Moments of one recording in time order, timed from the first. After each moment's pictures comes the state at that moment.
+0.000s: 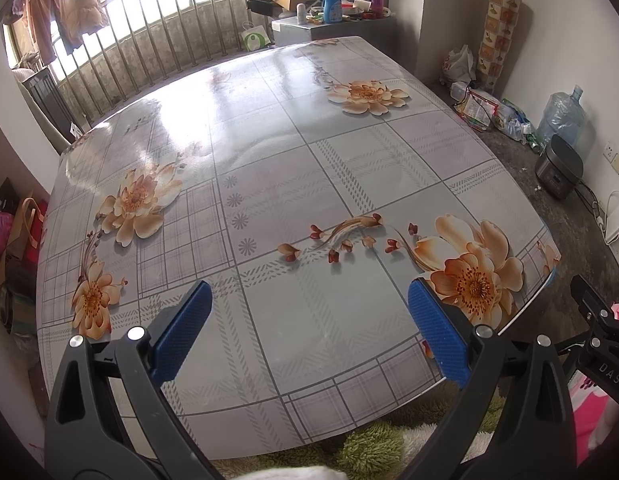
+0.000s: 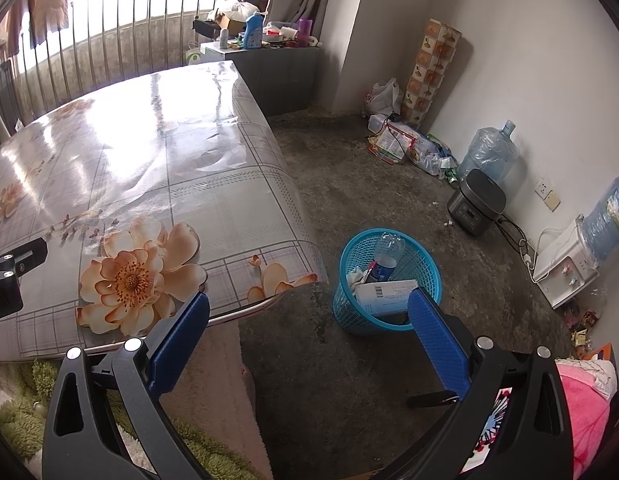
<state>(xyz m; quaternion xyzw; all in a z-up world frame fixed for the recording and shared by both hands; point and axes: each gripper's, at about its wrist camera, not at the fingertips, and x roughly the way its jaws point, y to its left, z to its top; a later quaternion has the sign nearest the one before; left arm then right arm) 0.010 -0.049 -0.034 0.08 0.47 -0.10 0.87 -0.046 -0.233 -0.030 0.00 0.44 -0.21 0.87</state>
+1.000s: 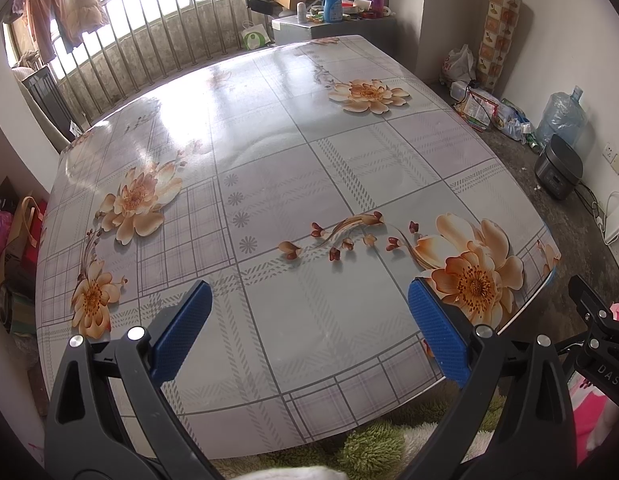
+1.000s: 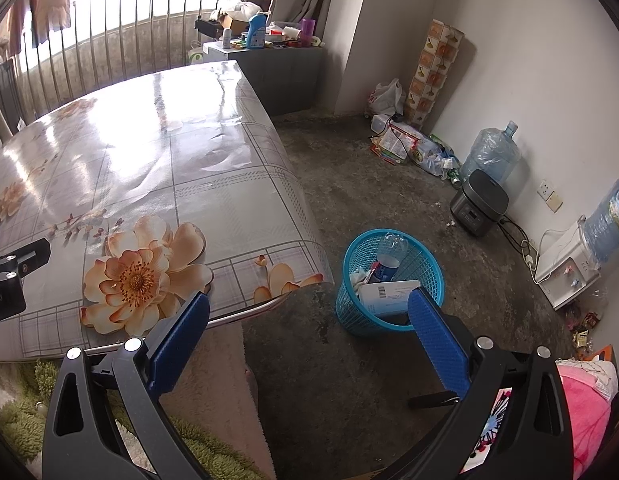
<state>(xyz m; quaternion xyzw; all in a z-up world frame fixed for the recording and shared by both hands) 0.009 -0.049 -0.034 0.08 0.47 -0.10 0.87 -0.043 -0.229 -0.029 0.00 0.44 -0.21 0.87</state>
